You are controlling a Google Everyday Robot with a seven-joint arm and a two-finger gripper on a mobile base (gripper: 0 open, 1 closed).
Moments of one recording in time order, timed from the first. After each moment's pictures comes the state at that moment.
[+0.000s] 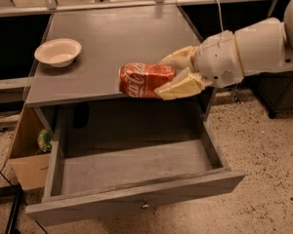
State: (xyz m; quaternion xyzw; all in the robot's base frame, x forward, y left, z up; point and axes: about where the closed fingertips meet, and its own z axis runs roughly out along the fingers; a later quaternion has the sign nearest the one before) arm 0.492 -0.039 0.945 -0.62 0.61 0.25 0.43
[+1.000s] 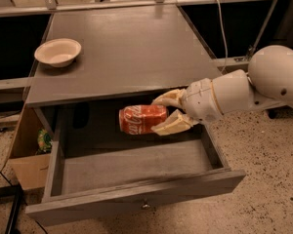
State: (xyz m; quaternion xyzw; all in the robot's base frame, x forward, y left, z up) arm 0.483 -0.034 0.835 -0.66 0.59 0.24 0.40
